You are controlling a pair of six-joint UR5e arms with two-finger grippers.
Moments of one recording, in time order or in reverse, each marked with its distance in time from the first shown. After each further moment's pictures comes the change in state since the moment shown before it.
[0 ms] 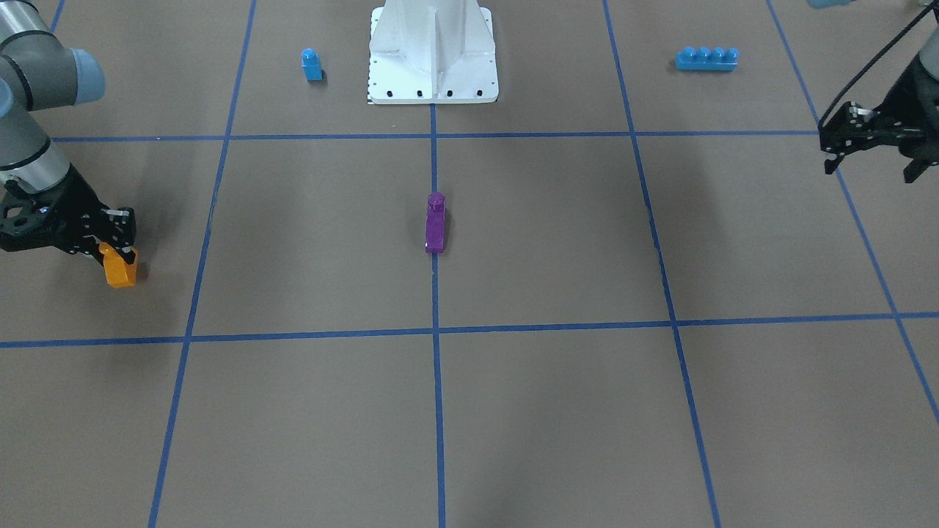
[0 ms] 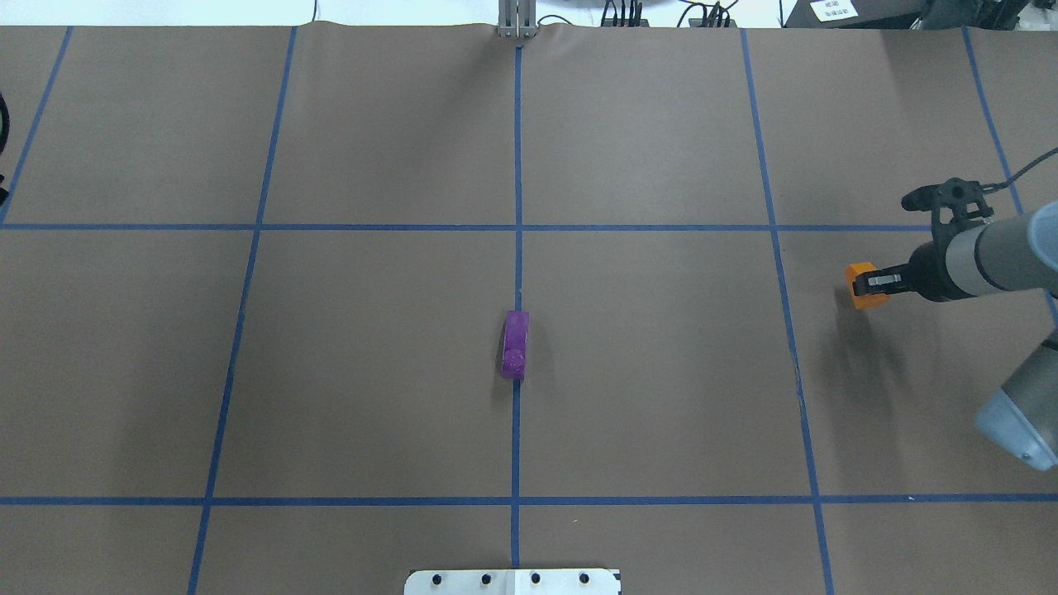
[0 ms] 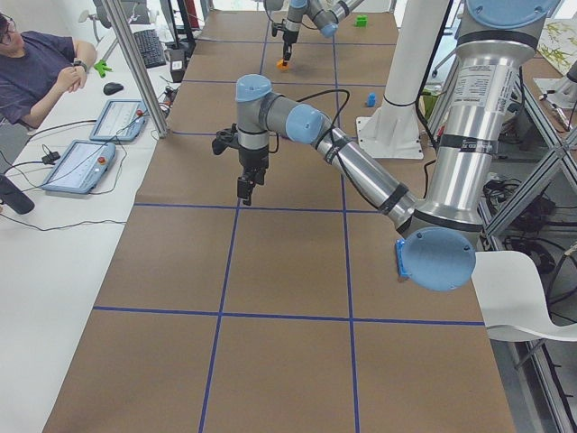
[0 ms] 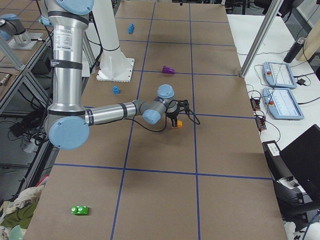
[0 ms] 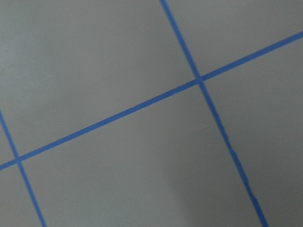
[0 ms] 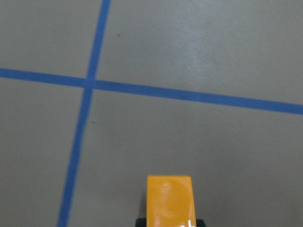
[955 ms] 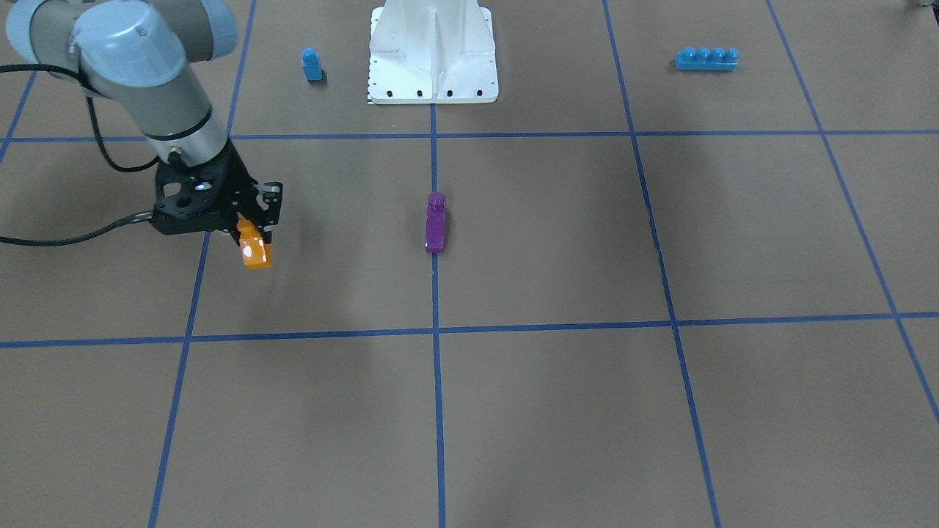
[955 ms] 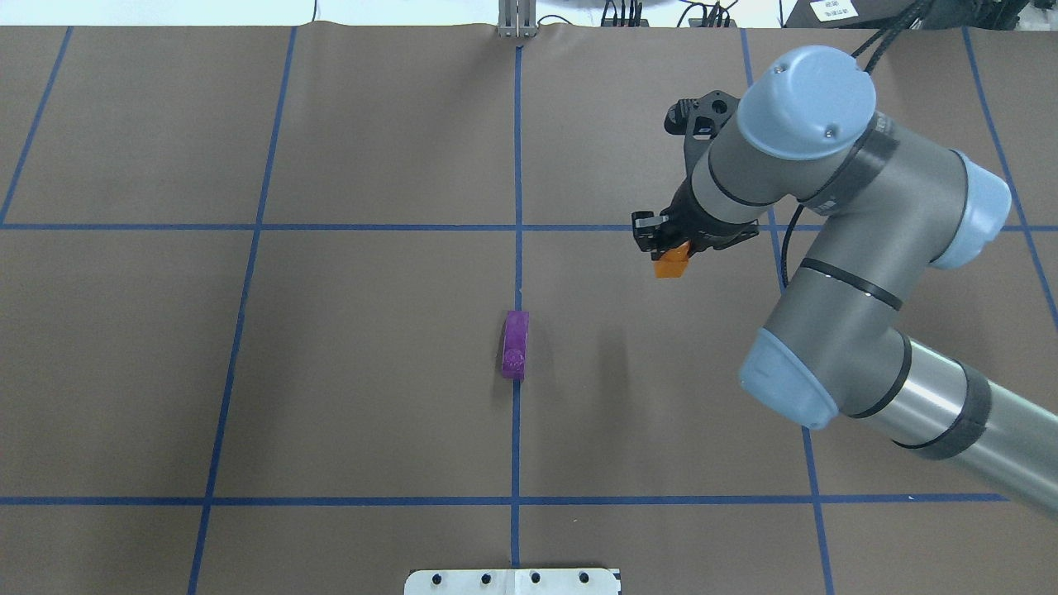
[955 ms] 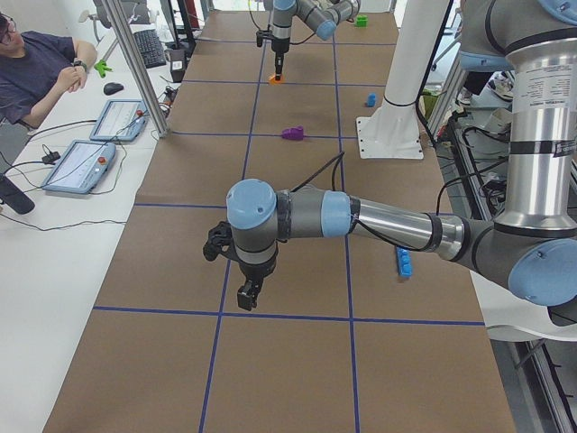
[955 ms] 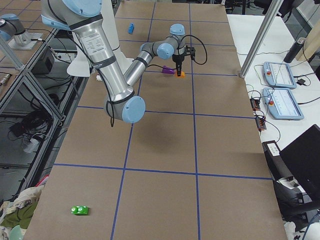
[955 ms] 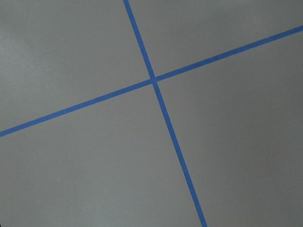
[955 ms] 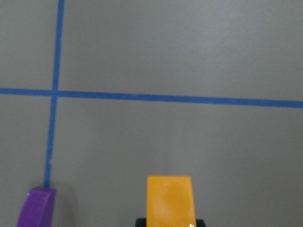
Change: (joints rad) left arm -0.425 0.200 0.268 -0.092 -0.215 0.612; right arm -0.166 0.557 0.143 -0.704 0.005 0.198
